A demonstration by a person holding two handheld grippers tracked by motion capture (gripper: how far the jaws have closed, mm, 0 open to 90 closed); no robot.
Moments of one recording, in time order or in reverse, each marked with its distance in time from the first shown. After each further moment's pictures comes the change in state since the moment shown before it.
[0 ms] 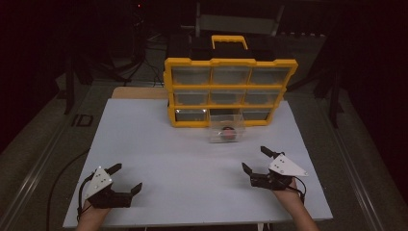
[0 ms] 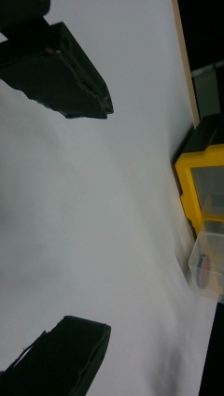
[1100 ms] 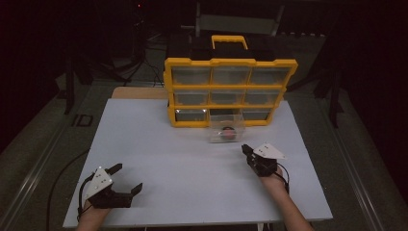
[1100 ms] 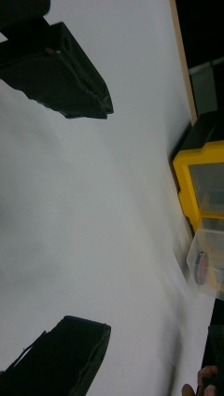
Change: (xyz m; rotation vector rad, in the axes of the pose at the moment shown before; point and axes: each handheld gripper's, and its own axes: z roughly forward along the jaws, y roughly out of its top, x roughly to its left) left arm 0.000 -0.001 0.000 -0.013 -0.008 0.002; right arm -0.009 -0.013 0.060 0.163 -0.109 0.091
